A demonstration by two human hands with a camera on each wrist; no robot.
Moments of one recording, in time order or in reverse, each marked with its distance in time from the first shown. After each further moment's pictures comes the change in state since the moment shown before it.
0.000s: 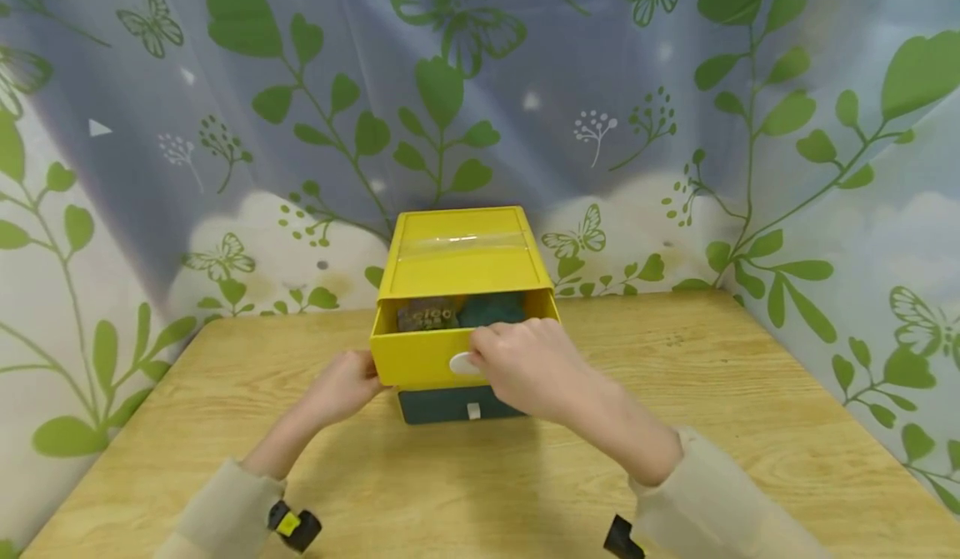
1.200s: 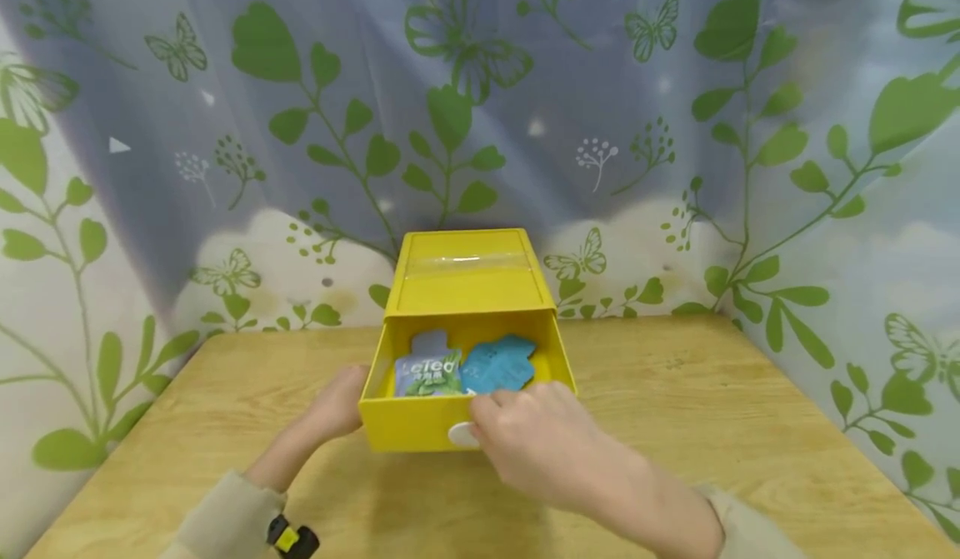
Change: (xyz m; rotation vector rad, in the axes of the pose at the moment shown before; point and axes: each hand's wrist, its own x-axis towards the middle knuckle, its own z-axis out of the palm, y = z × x) left_hand 0.001 0.000 -0.003 0.008 -0.008 0.026; right_hand -0.017 -0.041 -0.021 -0.004 0.131 -0.145
